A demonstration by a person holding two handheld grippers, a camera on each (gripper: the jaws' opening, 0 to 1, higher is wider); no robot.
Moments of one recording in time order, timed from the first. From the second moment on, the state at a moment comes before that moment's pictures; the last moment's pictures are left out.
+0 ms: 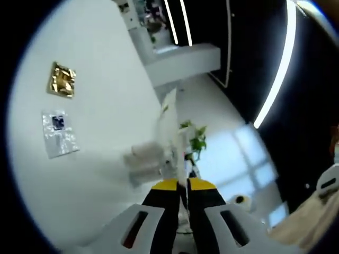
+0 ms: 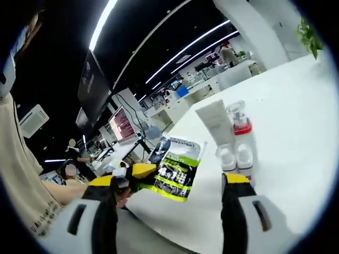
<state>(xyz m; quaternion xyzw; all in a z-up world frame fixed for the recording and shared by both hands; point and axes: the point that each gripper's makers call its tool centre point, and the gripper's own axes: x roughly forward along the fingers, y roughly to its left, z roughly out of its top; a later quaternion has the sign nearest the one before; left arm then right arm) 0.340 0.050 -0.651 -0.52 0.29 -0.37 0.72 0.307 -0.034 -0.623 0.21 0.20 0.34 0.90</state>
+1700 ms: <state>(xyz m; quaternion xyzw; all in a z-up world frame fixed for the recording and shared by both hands) 0.344 0.075 -0.762 0.11 0.40 -0.32 0.85 0.307 -0.068 -0.649 0.14 0.21 0.25 0.93</state>
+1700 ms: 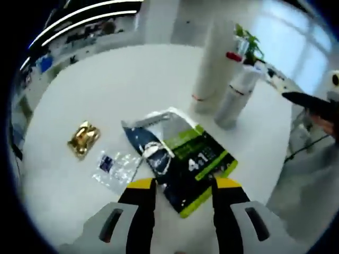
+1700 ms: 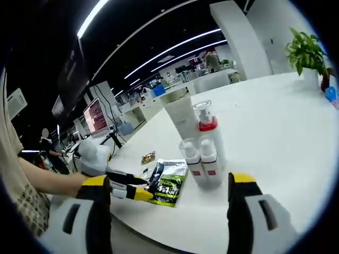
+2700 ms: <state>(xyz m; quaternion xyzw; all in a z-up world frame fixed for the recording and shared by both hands) 0.379 0.045 -0.775 0.18 0.37 -0.40 0.82 0.308 -0.070 -0.651 0.14 0.21 0.24 0.94</state>
